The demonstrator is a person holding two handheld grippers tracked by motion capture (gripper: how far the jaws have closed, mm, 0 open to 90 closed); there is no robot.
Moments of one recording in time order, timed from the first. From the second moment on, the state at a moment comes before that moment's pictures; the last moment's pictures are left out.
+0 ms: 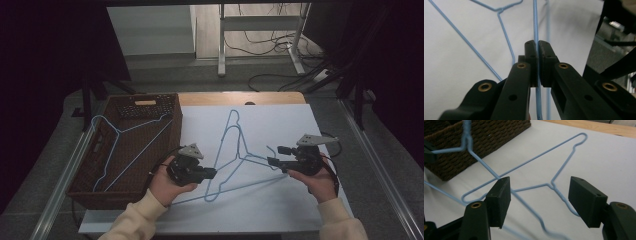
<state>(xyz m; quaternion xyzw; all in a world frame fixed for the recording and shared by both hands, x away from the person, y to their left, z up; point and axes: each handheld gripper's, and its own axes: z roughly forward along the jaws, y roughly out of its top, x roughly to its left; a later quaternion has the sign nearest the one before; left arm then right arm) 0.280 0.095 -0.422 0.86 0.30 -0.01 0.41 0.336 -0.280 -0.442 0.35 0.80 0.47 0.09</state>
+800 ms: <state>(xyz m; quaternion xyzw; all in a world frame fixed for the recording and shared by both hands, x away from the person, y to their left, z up) 0.266 0.171 -0.391 0.81 0.33 0.01 0.48 0.336 -0.285 -0.444 0.37 0.79 0.47 0.11</state>
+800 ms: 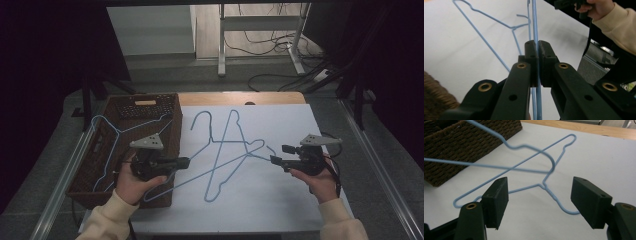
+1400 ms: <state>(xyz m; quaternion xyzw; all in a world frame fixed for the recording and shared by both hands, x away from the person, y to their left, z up) 0.269 0.236 -0.381 0.77 0.39 0.05 0.51 0.337 -0.282 -0.450 0.37 0.81 0.44 0.12</state>
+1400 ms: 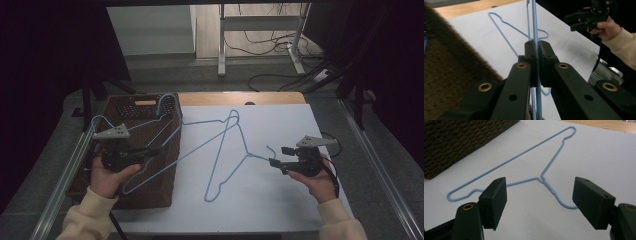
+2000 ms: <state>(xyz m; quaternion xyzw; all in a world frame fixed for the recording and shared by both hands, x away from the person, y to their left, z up) 0.266 0.322 -0.387 0.70 0.47 0.11 0.52 0.337 -0.280 -0.452 0.36 0.82 0.43 0.12</state>
